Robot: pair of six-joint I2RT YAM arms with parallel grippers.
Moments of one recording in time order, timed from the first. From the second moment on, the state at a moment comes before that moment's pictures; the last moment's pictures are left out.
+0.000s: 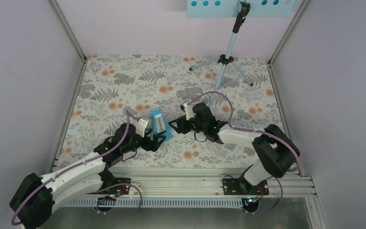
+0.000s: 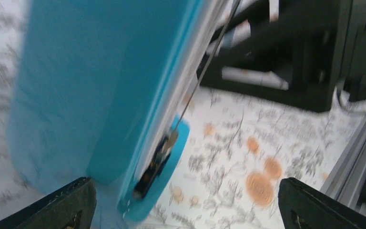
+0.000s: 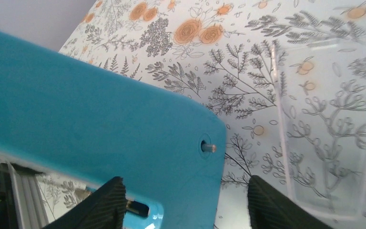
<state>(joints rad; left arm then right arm) -0.71 0.86 0.26 0.07 0.19 -0.42 0.75 1.57 0.70 0.29 -0.32 0.41</state>
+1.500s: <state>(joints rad) -0.56 0.88 0.83 -0.27 -0.19 0.09 0.82 1.80 0.77 0.22 0.17 0.16</state>
